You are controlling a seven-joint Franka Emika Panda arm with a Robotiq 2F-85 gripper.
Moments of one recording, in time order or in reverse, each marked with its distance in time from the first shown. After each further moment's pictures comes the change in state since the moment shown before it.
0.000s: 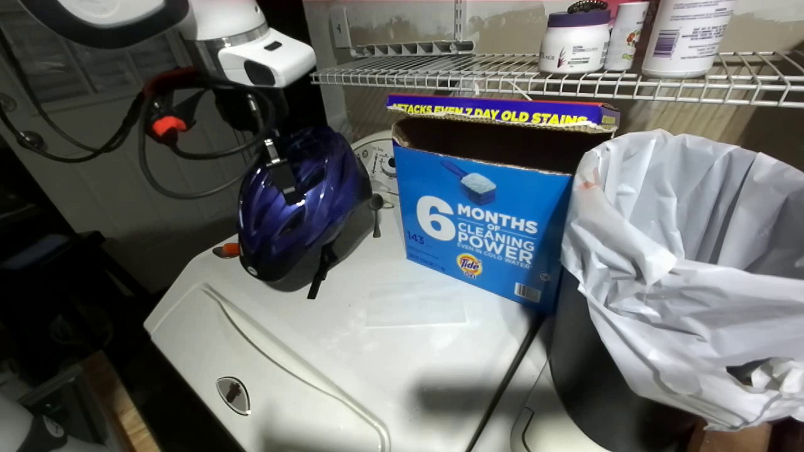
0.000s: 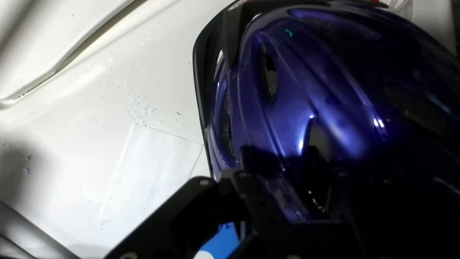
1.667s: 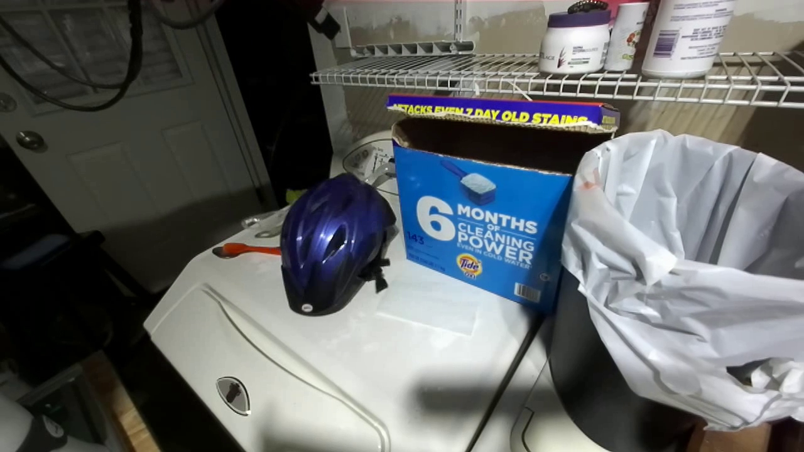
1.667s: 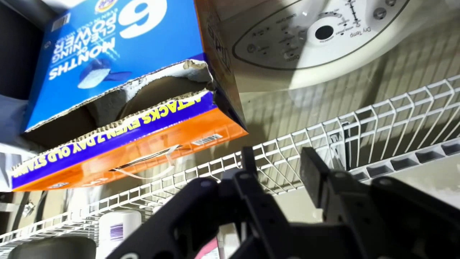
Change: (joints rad) arm 0.002 -0.098 0.049 0.137 -0.110 0.393 0.010
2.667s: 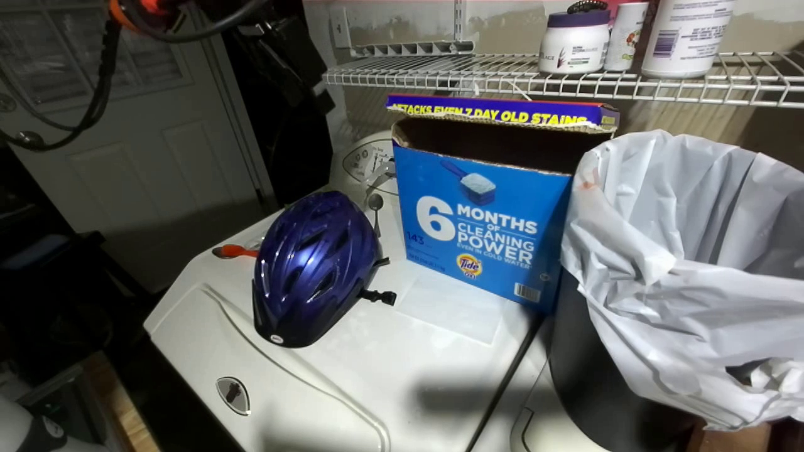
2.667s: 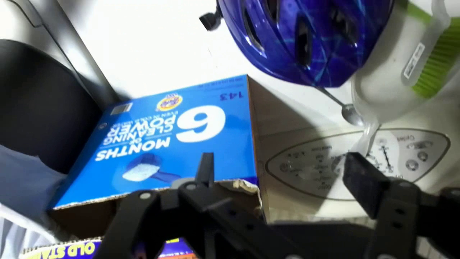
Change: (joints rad) arm -0.013 0.019 -0.052 -0.003 -0.072 -0.339 -0.227
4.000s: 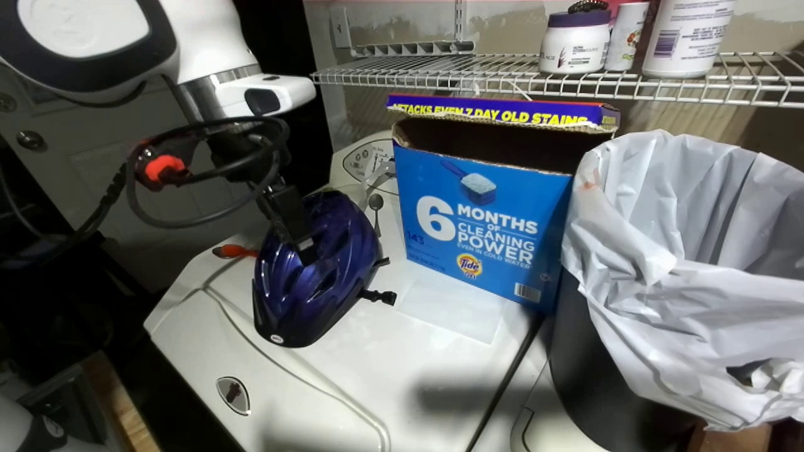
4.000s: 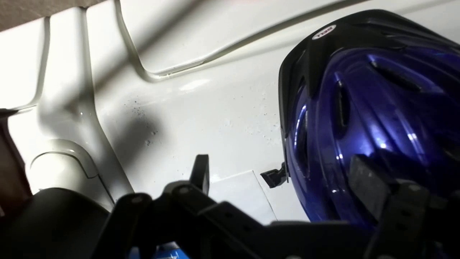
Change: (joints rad) arm -0.067 0.039 -0.023 -0.272 -0.220 0.004 0.108
